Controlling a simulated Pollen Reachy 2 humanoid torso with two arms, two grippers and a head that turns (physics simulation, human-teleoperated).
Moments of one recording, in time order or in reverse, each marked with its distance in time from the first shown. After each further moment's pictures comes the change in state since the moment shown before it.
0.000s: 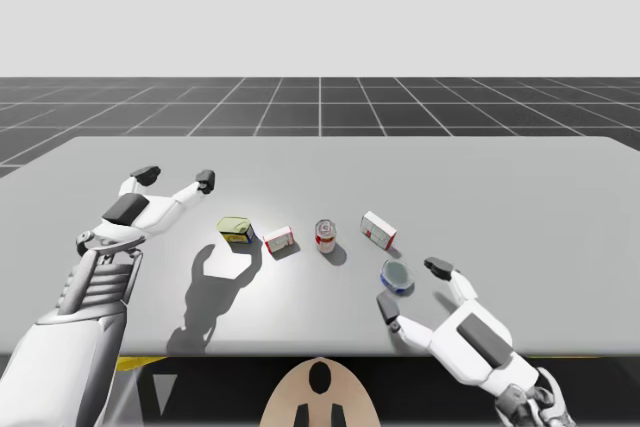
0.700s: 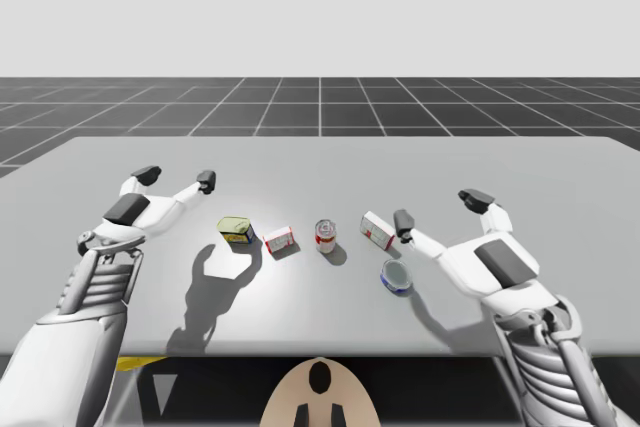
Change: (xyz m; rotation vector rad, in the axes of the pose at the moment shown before) left arm 0.000 -0.001 0.000 -0.006 0.000 -0.006; right arm 0.087 -0.030 -0.038 -0.277 -0.224 0.108
